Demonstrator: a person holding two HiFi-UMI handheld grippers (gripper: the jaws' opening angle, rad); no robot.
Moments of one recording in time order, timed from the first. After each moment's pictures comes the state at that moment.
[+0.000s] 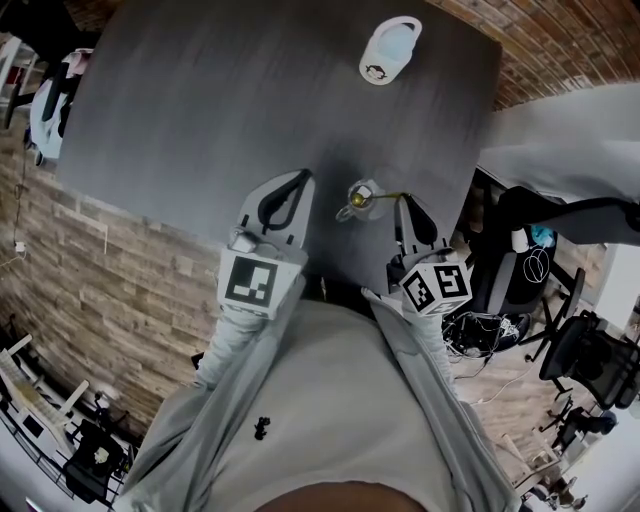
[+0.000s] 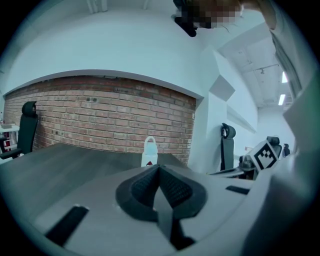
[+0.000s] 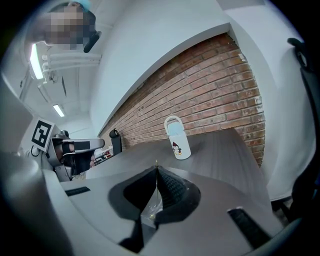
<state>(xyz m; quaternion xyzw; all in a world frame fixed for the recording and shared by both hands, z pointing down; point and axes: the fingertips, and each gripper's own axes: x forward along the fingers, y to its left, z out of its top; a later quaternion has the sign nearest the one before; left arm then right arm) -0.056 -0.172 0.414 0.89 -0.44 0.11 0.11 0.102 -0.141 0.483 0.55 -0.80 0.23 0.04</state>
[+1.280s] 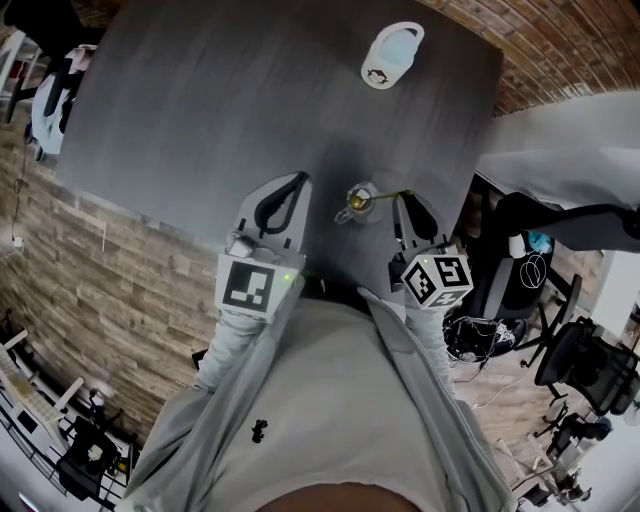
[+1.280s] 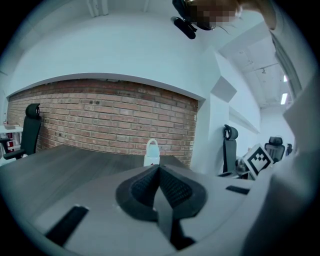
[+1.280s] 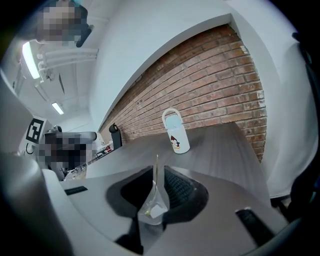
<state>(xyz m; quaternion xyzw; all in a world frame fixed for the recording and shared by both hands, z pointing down) -0.061 -0.171 0.406 0.88 -0.45 0.10 0.11 0.106 -0.151 0.498 0.53 -0.80 0.26 0.07</state>
